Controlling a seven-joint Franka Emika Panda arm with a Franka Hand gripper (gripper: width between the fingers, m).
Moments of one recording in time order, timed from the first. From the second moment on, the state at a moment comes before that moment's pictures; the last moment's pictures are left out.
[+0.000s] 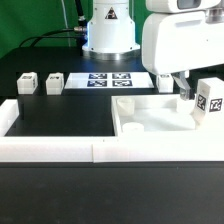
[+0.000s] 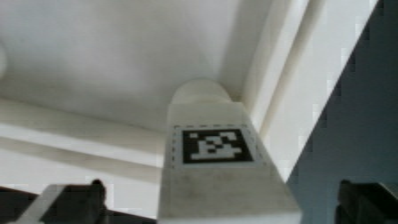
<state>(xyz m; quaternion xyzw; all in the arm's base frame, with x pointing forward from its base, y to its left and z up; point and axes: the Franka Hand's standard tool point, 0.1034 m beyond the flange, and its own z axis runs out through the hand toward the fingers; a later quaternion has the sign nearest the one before) 0.625 0.117 0.079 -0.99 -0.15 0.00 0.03</state>
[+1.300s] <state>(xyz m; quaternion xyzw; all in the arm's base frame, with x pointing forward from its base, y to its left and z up) 0.630 0.115 0.076 -0.98 0.21 0.02 0.03</state>
